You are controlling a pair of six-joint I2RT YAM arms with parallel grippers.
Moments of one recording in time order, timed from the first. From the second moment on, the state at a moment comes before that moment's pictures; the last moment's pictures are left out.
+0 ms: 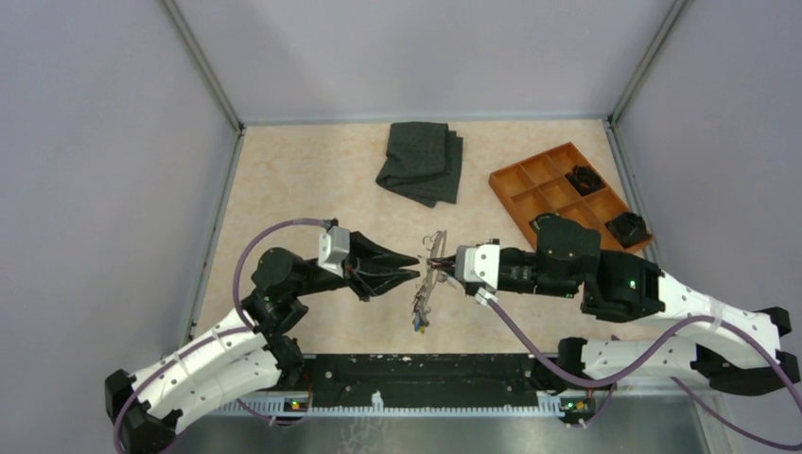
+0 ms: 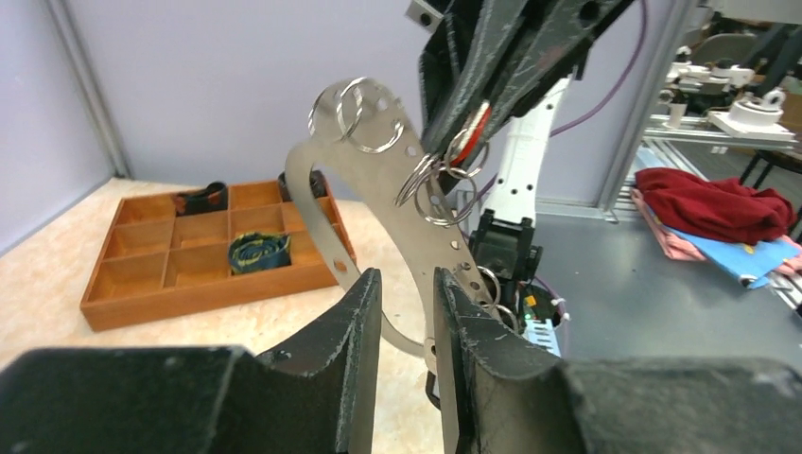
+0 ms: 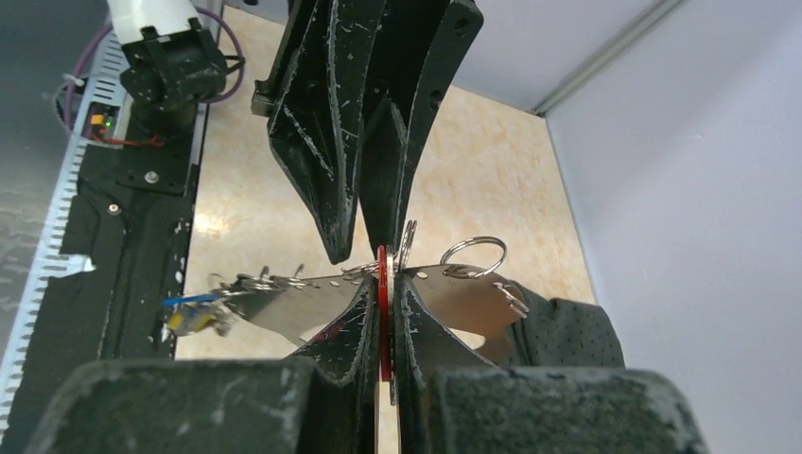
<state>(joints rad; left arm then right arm) -0.84 0.70 0.58 0.45 0.61 -0.25 1.28 0.90 1.23 -0.52 -0.05 -0.56</state>
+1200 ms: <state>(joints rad) -0.84 0.77 0.56 0.83 0.91 -0.45 1.28 0.89 1.26 -0.54 -0.31 -0.52</state>
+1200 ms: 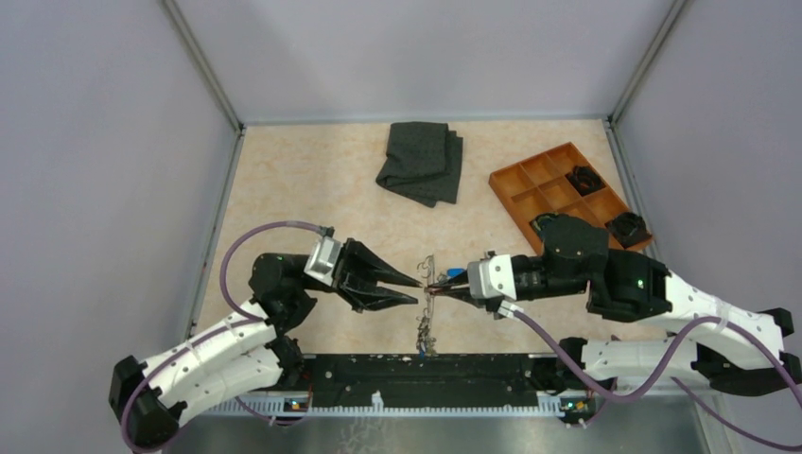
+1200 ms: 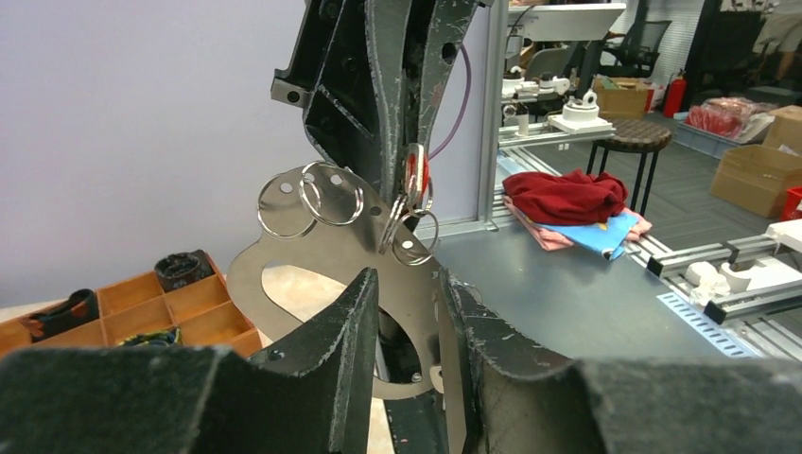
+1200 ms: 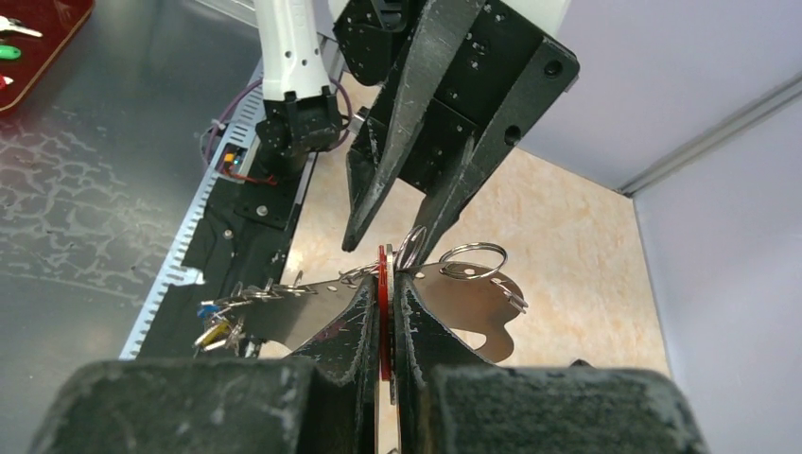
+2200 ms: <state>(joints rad) -0.84 0.61 0.57 0.62 0.90 -0.30 1.28 0.91 1.26 -0.54 -0.33 -0.52</state>
